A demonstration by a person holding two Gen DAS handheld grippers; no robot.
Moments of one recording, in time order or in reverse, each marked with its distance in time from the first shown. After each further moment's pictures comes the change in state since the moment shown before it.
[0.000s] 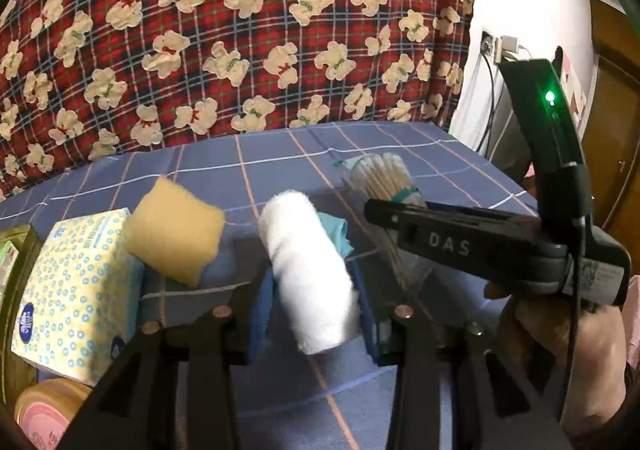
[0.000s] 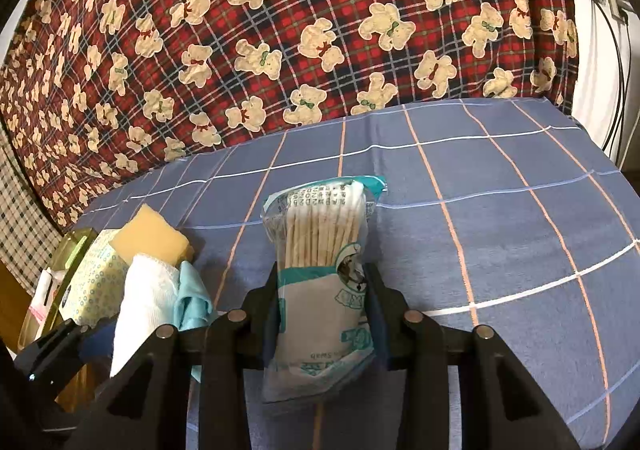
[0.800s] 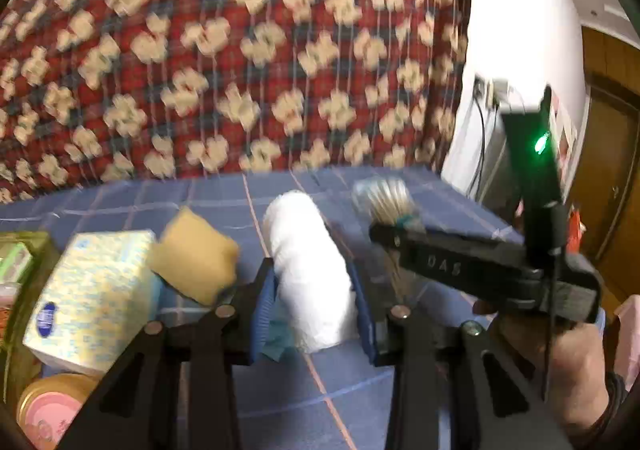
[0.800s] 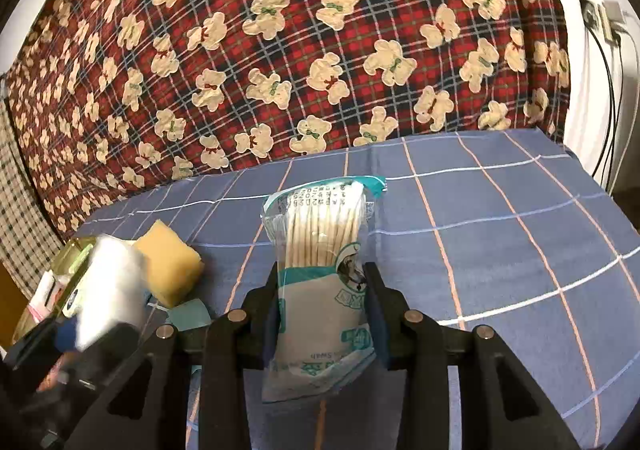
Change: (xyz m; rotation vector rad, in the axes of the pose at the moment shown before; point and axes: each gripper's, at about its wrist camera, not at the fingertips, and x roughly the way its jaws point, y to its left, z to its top) left arm -0.038 0.004 -0.009 -0.040 -0.210 -0.003; right arm -0.020 0.006 -0.002 -0.028 -0.104 -0.009
